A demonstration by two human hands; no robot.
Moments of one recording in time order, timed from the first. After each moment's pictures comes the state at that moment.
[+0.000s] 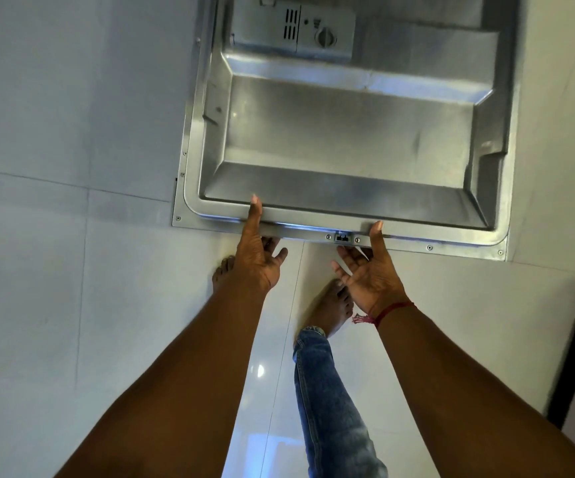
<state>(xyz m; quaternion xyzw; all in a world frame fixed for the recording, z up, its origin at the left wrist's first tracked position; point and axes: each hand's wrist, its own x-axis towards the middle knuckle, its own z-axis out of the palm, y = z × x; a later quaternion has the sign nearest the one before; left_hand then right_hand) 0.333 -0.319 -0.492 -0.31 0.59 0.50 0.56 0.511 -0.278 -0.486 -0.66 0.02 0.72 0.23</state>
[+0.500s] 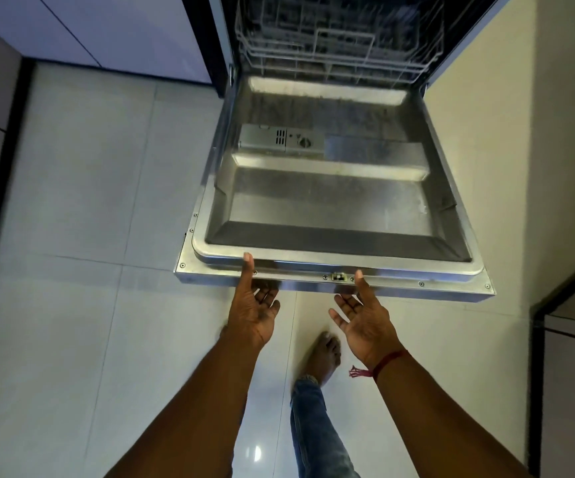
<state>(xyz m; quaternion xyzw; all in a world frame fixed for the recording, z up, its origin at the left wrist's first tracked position) 0.315 -0.294 -0.320 -0.29 0.54 0.54 0.57 0.491 -0.246 -0.317 -0.66 -0.04 0.71 0.24</state>
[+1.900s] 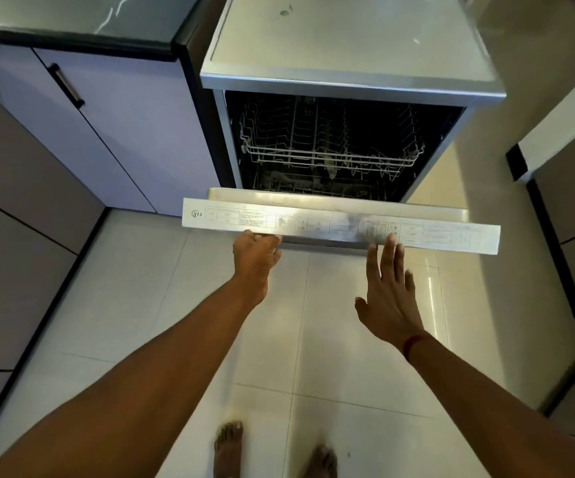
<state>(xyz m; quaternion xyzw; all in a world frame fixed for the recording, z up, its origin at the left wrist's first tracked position) 0.267 -0.120 -0.069 0.09 0.61 0.63 0.48 0.494 -0.087 -0.105 -0.53 -0.84 0.13 -0.02</state>
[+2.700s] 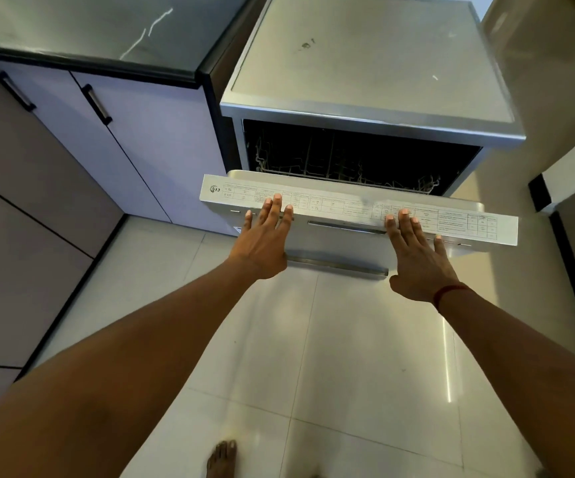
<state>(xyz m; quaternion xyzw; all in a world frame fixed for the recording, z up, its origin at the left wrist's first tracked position) 0.213 -0.060 -0.065 0.65 0.75 -0.03 0.09 0.489 0.042 -0.055 -0.47 -0.87 0.07 -0.11</state>
